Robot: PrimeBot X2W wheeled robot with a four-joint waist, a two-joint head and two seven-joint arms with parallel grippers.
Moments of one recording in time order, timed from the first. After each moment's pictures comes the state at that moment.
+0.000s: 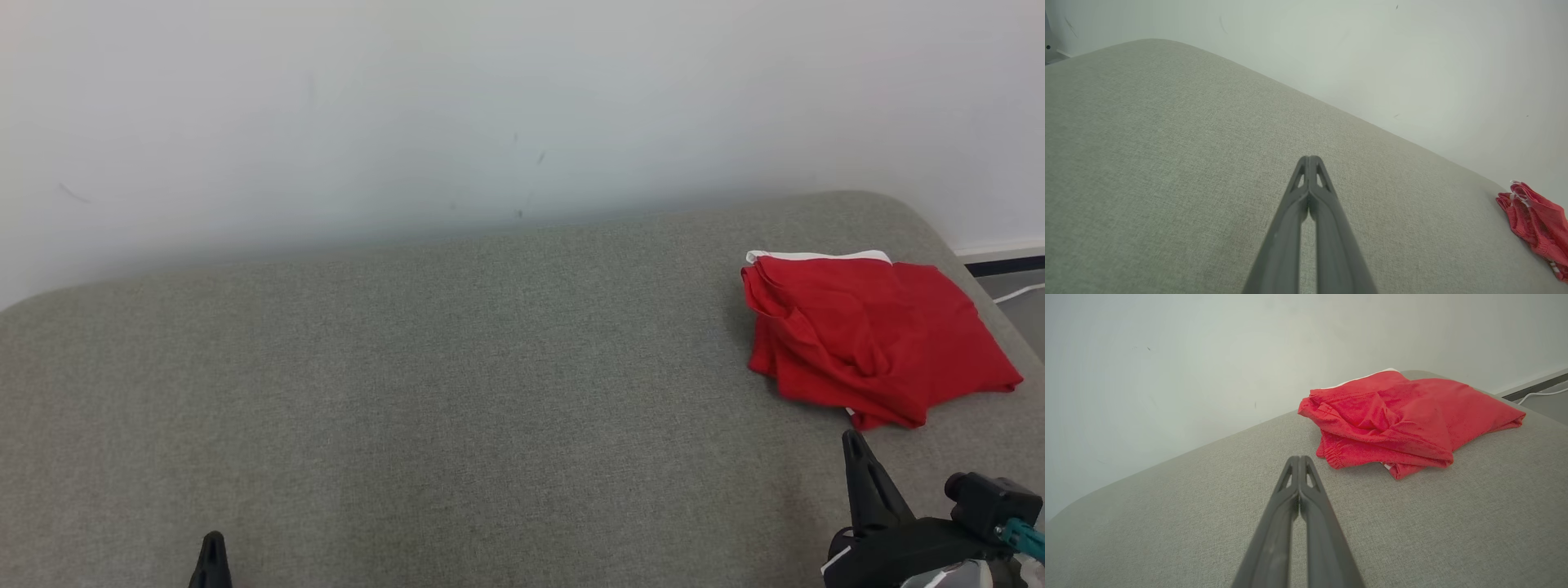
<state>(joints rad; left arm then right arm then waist) 0.13 0.07 -0.07 0.14 -0.48 0.08 -0.16 0.00 -0.22 0.14 0.21 0.66 -0.08 -0.18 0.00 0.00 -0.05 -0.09</state>
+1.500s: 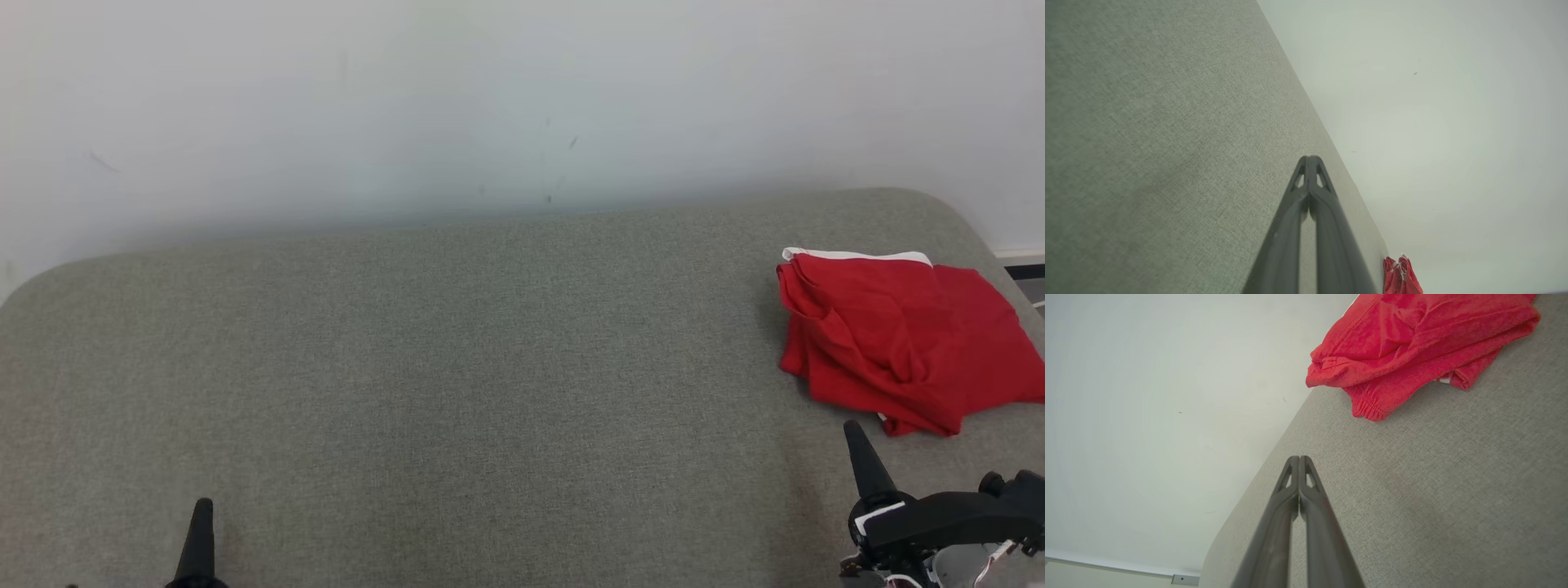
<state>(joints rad) 0.02 0.06 0.02 0.22 -1.09 -0.03 0.00 -0.04 -0.12 -0.01 0.26 1.18 0.03 -0.02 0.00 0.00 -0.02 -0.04</state>
